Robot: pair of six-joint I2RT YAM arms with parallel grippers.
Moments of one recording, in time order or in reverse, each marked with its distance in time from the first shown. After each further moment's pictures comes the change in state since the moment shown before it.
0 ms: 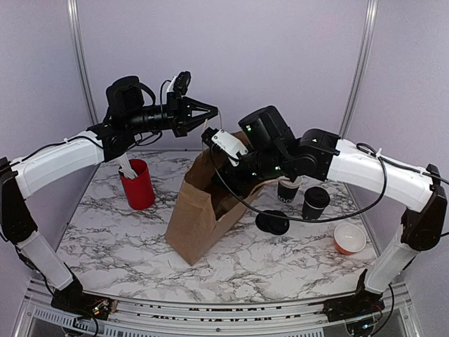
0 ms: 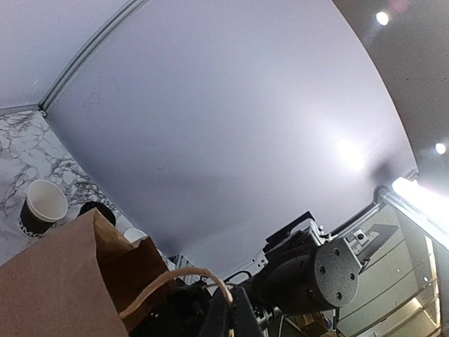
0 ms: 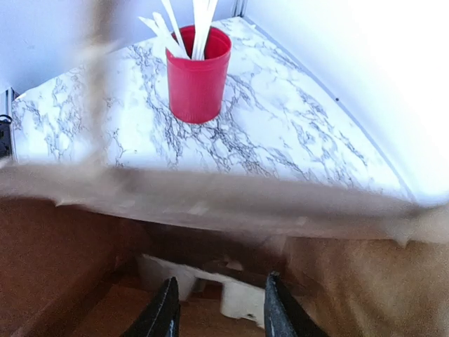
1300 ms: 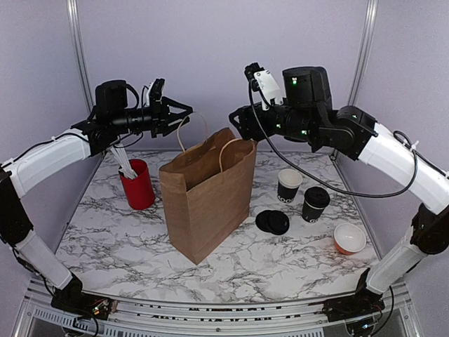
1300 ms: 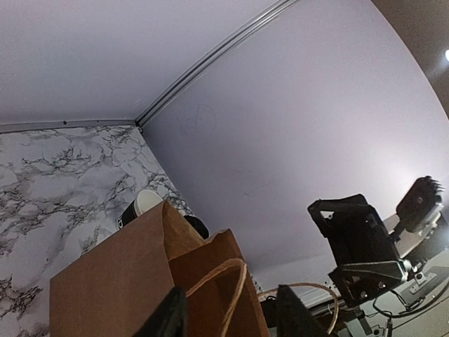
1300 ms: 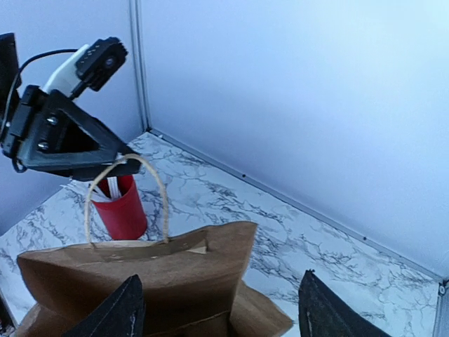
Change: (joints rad) left arm 0.176 -0.048 -0.061 -0.204 -0.094 0.152; right arm -0.066 -0.071 0.156 0.117 0.231 0.123
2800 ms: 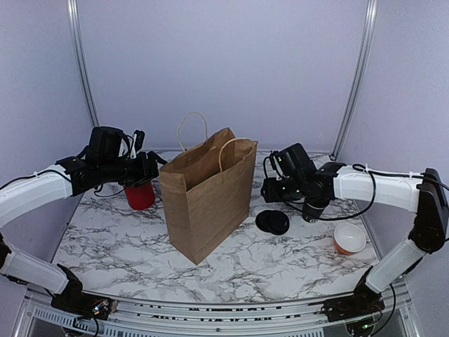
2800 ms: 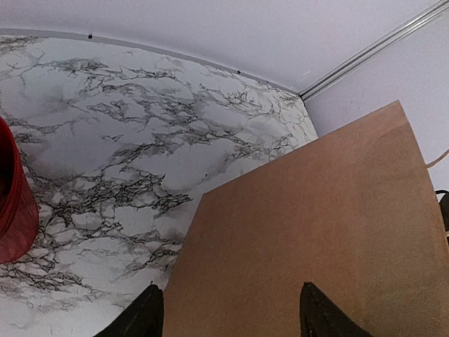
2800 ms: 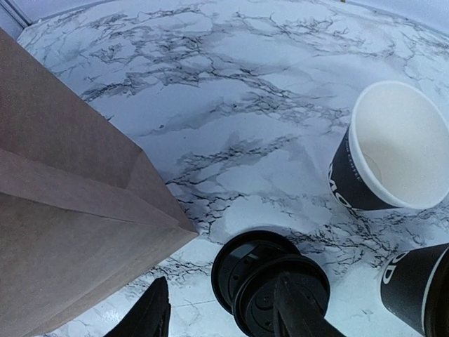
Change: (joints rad) left arm -0.038 -0.281 -0.414 -0.296 -0.485 0.211; right arm -0.261 -0.027 -0.673 0.130 -0.119 0.420
